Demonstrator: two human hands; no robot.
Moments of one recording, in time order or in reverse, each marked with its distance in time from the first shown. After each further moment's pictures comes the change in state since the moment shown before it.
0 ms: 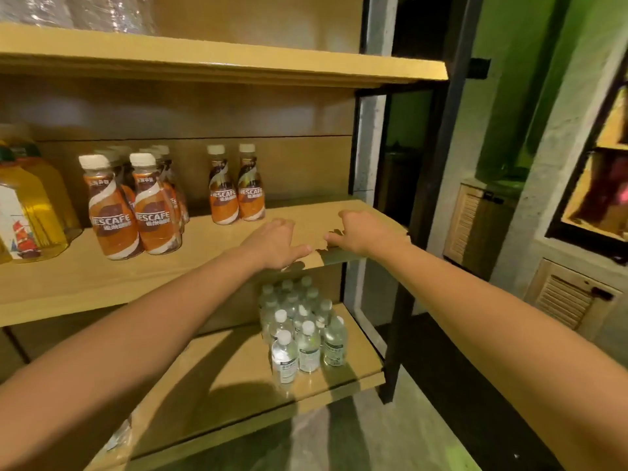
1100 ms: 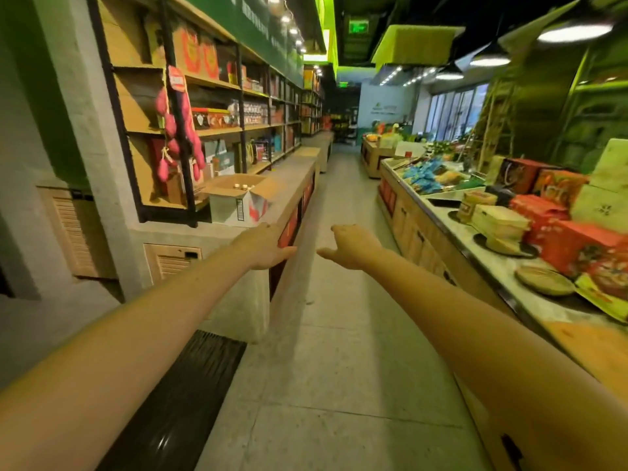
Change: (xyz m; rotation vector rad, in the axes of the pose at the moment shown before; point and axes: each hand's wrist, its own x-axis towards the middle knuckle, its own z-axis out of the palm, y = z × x) left_hand -0.049 0.846 0.179 -0.197 -0.288 0.925; right_hand -0.558 0.628 -0.181 -0.234 -0.012 1.076
